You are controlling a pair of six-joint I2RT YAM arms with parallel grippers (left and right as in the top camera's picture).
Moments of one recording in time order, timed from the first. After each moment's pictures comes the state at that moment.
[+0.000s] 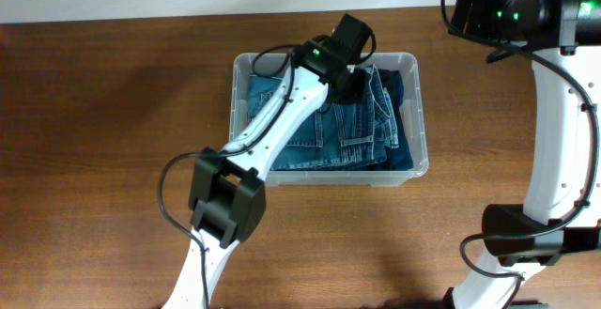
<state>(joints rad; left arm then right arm) -0.63 2.38 2.31 -1.03 0.05 -0.39 -0.03 1.92 2.45 -1.44 0.11 0.21</state>
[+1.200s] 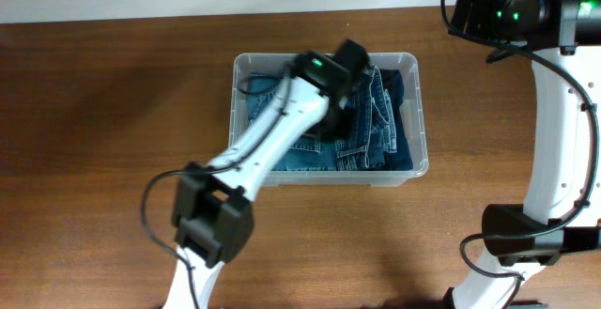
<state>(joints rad) -0.65 2.21 2.14 -1.37 0.06 -0.39 -0.03 1.92 2.45 -1.44 0.11 0.21</state>
